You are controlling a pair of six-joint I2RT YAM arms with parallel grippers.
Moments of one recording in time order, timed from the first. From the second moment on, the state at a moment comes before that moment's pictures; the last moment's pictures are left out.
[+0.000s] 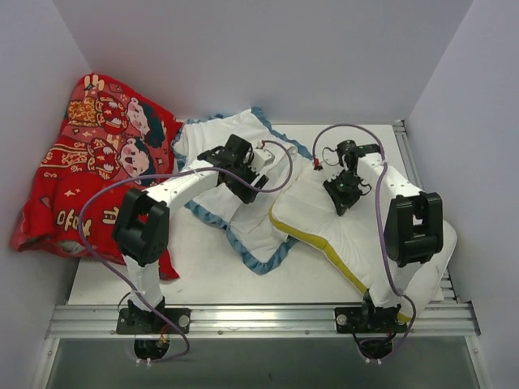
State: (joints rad) left arm -0.58 1.88 1.52 -0.62 0.15 0.22; right arm 0.17 1.77 1.35 -1.05 -0.12 -0.46
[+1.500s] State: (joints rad) left arm -0.53 2.21 1.79 -0.52 -0.15 0.30; right arm 0.21 1.88 1.31 -1.01 0.02 -0.37
